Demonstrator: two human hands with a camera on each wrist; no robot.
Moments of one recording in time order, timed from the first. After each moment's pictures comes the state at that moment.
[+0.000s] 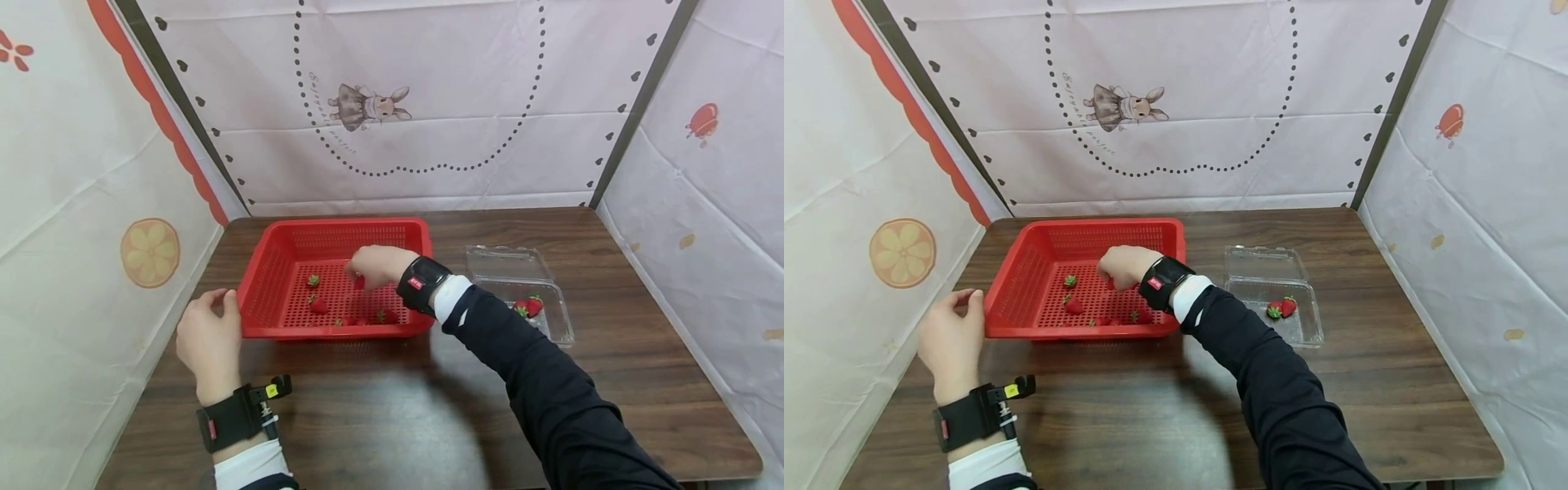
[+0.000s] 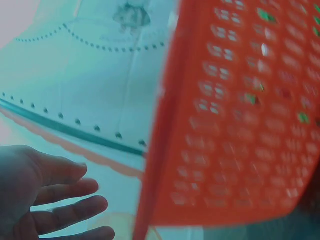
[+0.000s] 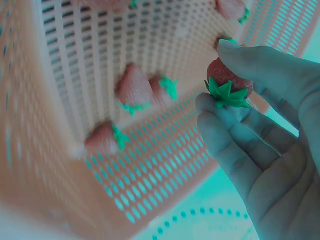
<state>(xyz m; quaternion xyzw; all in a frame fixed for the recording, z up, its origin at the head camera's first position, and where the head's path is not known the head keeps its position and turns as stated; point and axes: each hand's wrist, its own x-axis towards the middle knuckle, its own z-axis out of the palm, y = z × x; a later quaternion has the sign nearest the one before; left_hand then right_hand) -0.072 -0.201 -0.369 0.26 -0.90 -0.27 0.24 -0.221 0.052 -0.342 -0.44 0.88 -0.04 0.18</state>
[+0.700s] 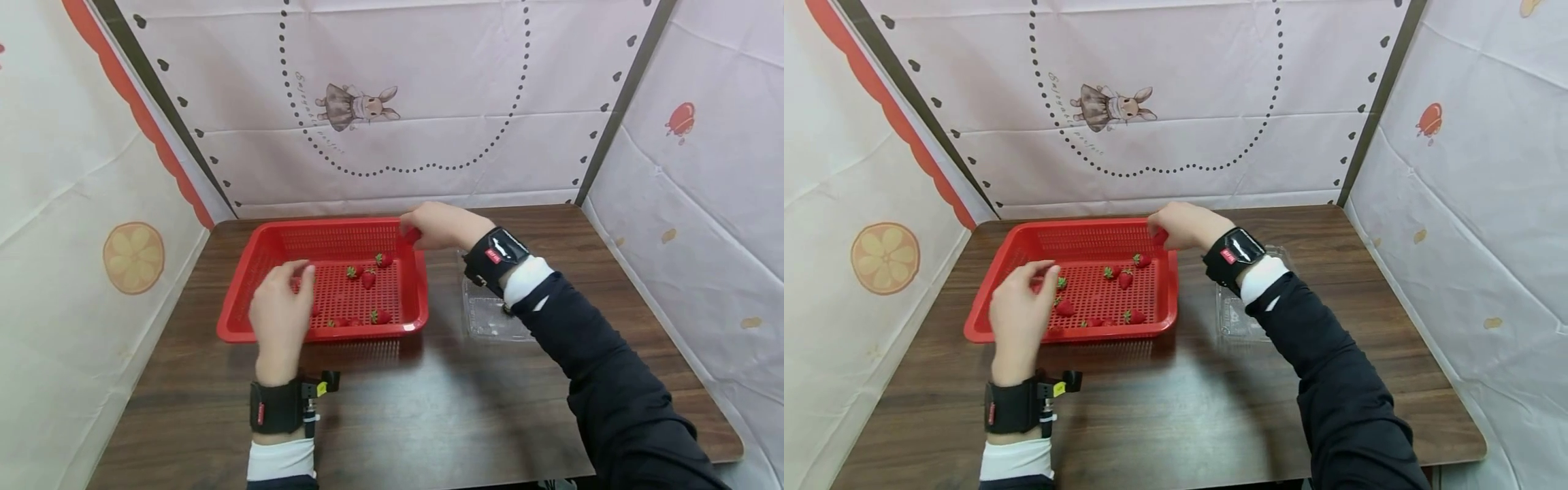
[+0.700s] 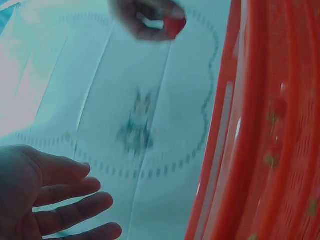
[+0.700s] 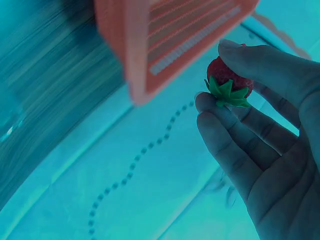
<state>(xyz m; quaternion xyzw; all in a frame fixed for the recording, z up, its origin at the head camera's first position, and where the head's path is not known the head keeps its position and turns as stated) -0.096 -0.100 -0.350 0.03 -0.91 -0.29 0.30 -0.236 0.162 -0.282 -0.40 0.91 -0.09 0.08</state>
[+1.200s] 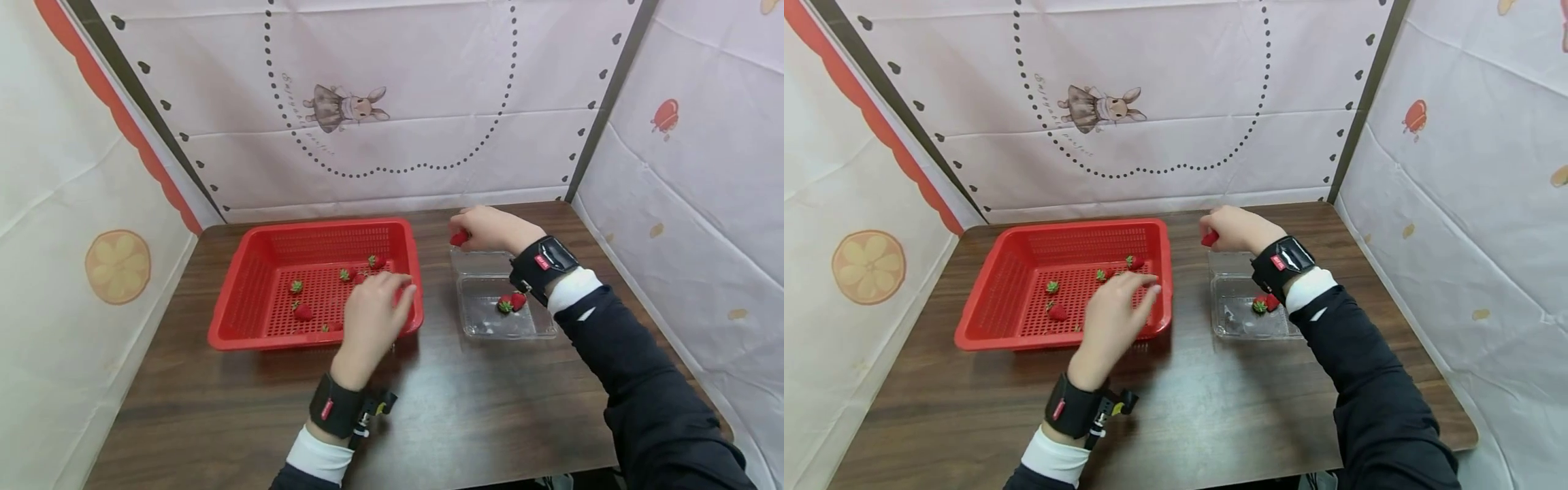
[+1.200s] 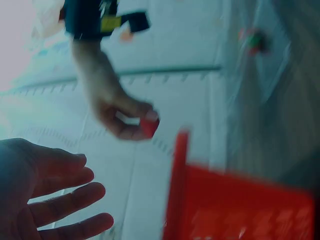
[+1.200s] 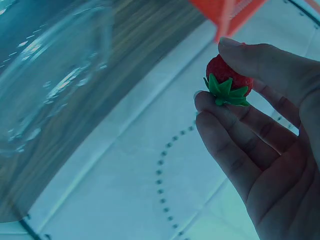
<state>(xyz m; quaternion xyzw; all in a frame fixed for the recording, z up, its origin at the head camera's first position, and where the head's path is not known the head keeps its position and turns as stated) -0.101 0.011 -0.364 -0.21 -0.90 -0.26 0.27 -0.233 0.254 -0.300 -0.34 0.94 -0.08 0.06</state>
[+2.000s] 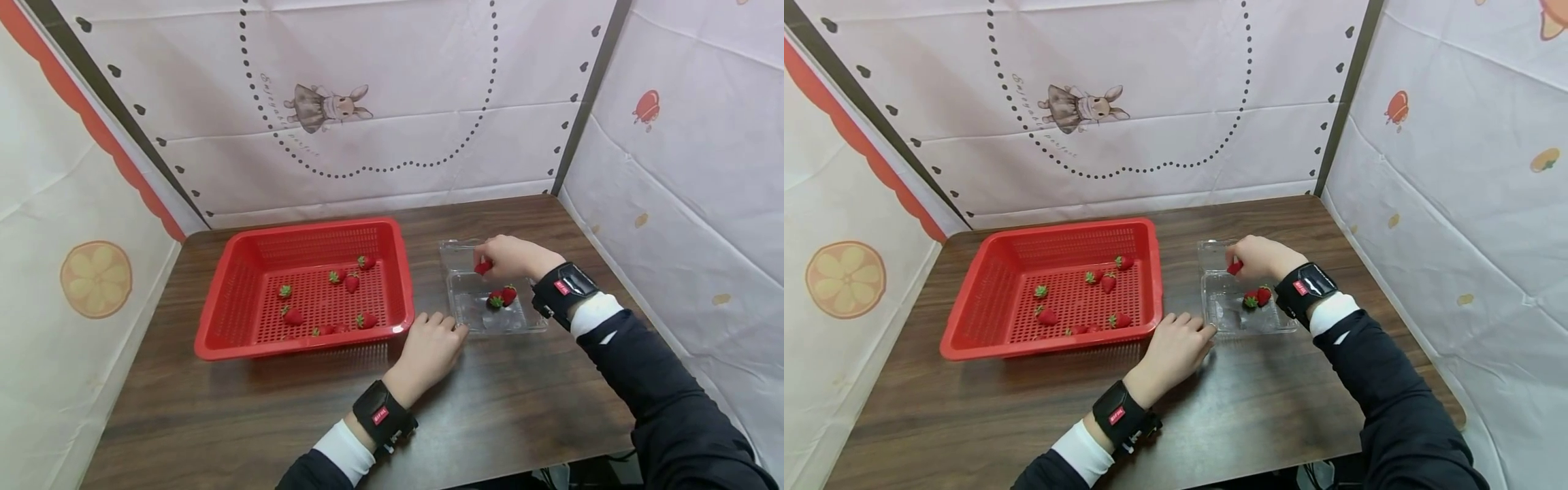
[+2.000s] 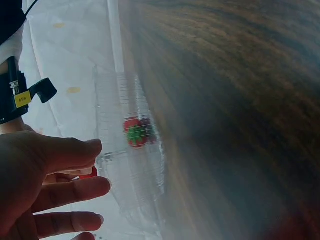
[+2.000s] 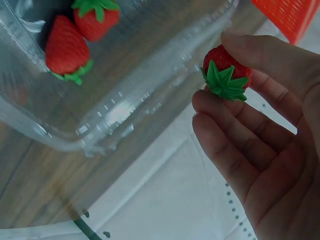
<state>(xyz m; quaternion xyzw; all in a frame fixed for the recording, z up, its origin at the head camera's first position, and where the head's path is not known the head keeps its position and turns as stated) -0.087 0.092 -0.432 -0.40 -0.90 -0.01 0.19 -0.202 0.312 -0.350 -0.26 0.95 -0.10 0.13</state>
